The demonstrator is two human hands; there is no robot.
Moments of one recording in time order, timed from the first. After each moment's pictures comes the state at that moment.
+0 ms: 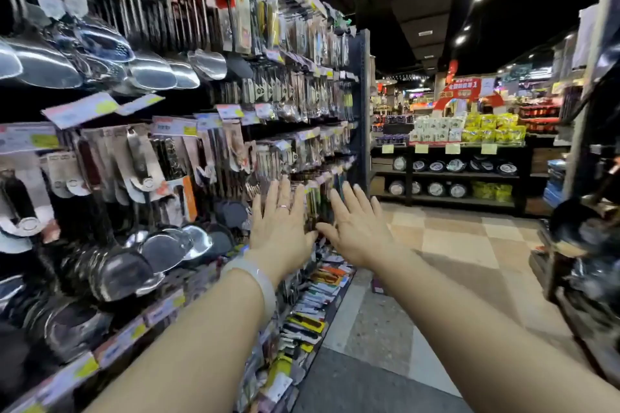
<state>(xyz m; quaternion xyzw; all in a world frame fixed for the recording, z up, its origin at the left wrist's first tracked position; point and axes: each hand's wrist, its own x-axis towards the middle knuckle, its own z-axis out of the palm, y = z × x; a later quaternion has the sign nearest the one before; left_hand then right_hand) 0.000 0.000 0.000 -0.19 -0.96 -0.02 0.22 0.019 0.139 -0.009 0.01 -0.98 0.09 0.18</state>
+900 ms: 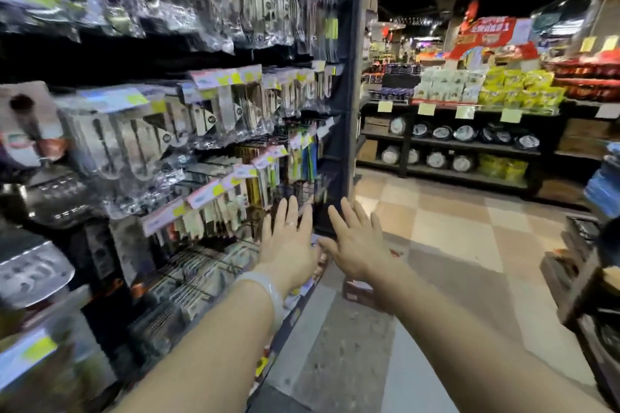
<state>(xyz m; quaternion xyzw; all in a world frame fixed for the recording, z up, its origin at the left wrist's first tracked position) -0.494 0.338 -0.147 -0.20 -0.97 -0.06 0.09 -0.465 0.471 -0.139 -0.01 -1.00 0.06 0.06</state>
